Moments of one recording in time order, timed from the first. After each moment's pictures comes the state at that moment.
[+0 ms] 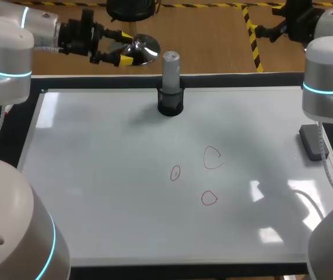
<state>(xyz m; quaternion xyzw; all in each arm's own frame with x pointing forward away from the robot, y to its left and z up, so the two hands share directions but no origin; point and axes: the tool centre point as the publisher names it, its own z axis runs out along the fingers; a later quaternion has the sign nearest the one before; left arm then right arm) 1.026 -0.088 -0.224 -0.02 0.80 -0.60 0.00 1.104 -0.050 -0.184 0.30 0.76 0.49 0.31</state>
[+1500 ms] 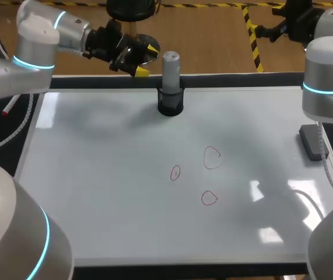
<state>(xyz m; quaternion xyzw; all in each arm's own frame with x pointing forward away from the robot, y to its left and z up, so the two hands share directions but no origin) 1.026 -0.146 -0.268 0.10 0.78 -0.61 -0.10 1.104 -0.050 -0.185 0.30 0.76 0.49 0.31</state>
